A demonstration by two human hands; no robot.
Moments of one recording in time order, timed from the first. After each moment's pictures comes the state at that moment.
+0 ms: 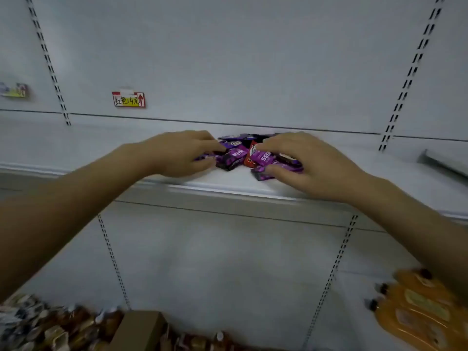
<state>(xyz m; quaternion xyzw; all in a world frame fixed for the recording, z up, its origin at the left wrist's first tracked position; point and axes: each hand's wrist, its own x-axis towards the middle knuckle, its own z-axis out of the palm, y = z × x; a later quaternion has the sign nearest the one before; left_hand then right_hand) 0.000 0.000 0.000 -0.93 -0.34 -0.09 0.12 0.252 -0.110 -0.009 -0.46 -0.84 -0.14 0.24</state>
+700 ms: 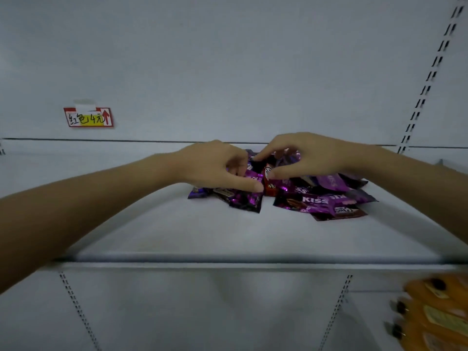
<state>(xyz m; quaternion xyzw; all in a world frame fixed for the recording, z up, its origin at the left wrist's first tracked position) 0.052 0.079 0.016 -0.95 -0.29 -0.09 -0.05 0.265 0.013 0.022 -0.56 -0.81 0.05 0.16</state>
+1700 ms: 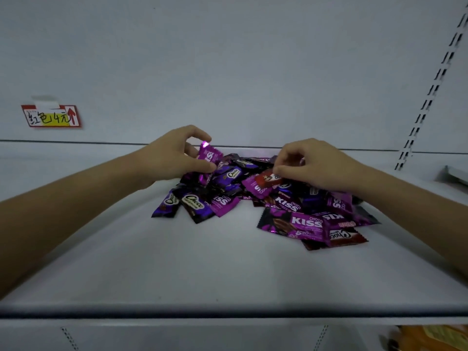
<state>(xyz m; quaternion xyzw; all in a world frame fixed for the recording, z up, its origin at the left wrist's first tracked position) 0.052 0.118 0.010 -0.81 -0.41 -0.27 -0.33 0.296 0.023 0.004 -0.65 -0.71 0.04 0.26</state>
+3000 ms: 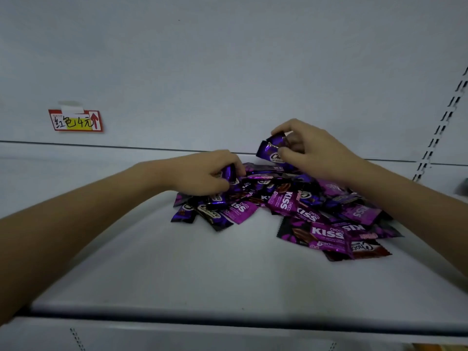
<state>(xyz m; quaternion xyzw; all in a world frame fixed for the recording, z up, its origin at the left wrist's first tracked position) 0.054 0.124 0.010 -0.95 -0.27 -0.08 -0.13 0.276 0.048 0.019 -0.60 -0.72 0.00 0.34</state>
